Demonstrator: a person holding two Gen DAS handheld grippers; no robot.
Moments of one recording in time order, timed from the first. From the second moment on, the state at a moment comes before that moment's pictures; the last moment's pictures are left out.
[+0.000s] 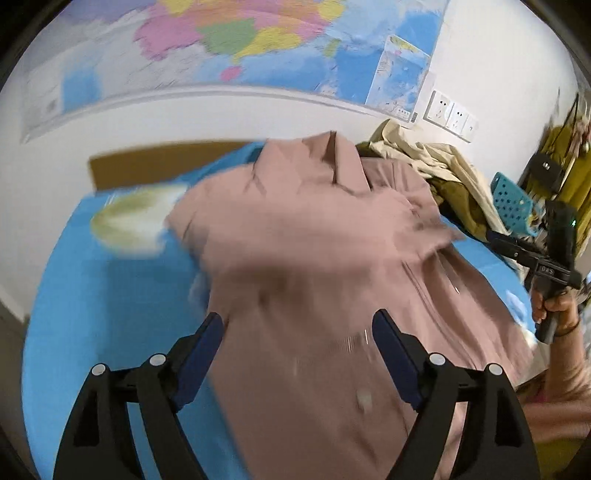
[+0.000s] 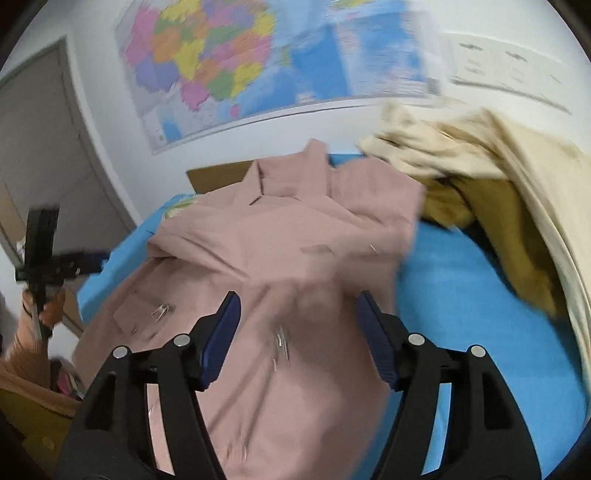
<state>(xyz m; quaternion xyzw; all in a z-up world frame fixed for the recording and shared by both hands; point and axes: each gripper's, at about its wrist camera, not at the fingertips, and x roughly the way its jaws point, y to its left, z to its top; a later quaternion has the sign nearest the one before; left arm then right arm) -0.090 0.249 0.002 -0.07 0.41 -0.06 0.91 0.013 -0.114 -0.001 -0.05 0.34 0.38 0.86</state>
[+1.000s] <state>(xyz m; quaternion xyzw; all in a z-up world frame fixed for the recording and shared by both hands) 0.208 0.227 -0.031 -0.03 0.47 -0.04 0.88 0.214 0.048 -0.007 -0.11 0.35 0.32 0.87</state>
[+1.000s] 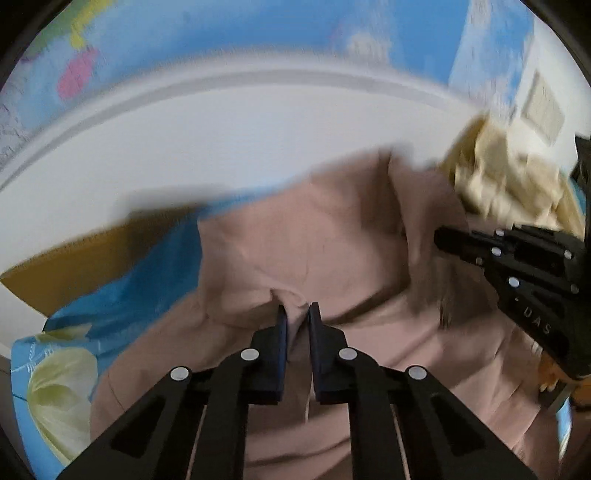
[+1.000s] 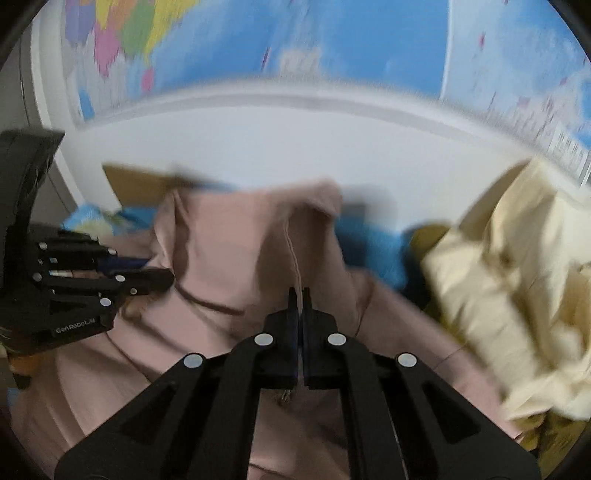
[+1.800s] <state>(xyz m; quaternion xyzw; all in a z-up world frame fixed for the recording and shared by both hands) 0.185 0.257 -0.037 0.03 0.44 -0.05 0.90 0.204 -0.027 -0.027 -0.07 0.41 0.33 0.85</state>
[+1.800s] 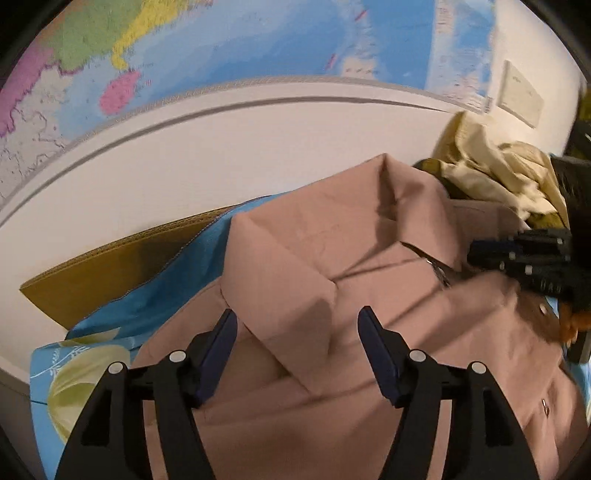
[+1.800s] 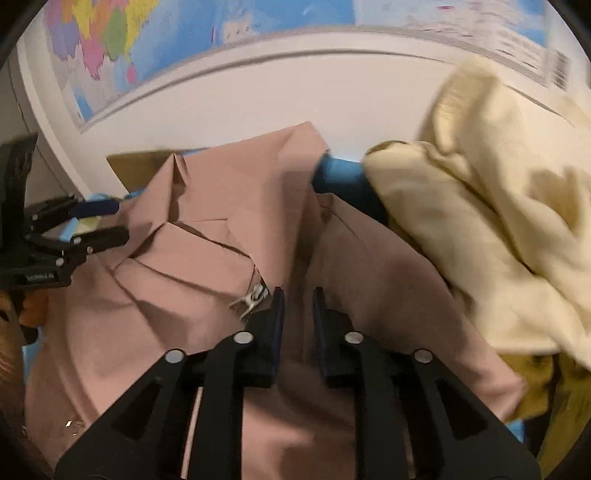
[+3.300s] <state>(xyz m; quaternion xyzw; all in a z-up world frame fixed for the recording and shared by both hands) -0.148 0.267 -0.066 -0.18 0.45 -0.09 0.87 -0.029 -0.226 -0.071 0.14 0.47 0.38 0.79</state>
